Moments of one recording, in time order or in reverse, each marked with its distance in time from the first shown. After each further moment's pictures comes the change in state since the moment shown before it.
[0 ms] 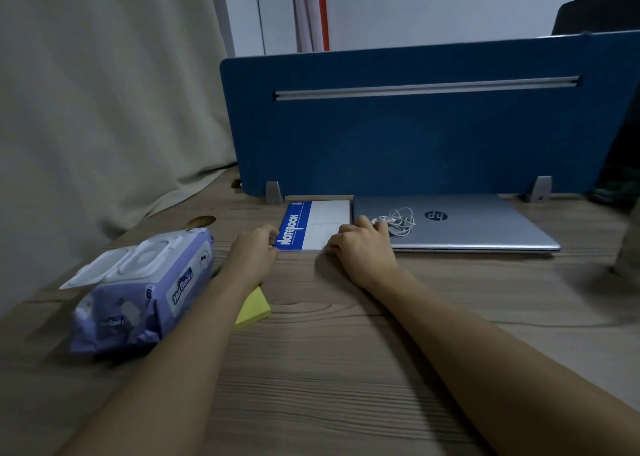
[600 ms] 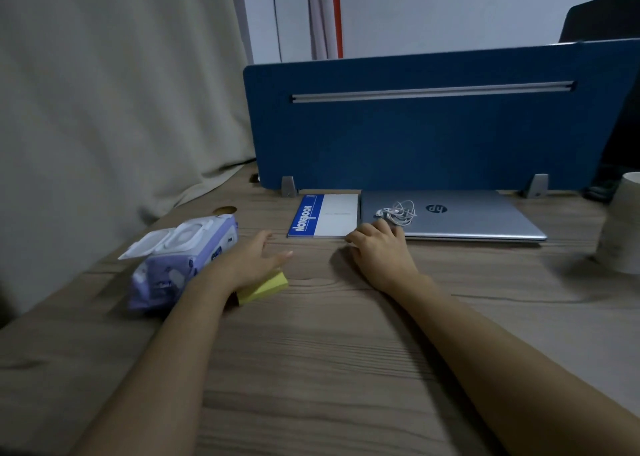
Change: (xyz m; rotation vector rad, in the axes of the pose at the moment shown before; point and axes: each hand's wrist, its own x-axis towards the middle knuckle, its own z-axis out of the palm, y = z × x) left_hand -0.072 -0.012 -0.061 0.006 -0.316 -0.065; right_hand -0.048 -0.005 -0.027 -0.017 -0.031 0.007
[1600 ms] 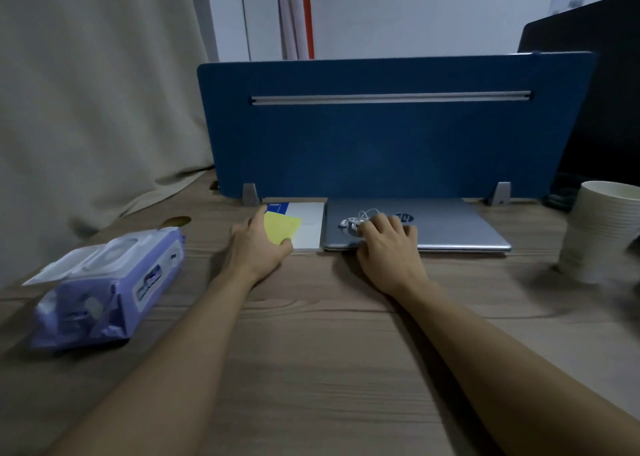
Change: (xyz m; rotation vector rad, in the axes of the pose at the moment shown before) left_hand 0.081 0.062 0.058 -0.109 0.451 0.097; right_hand -0.005 0.071 -0.002 -0.038 0.137 0.150
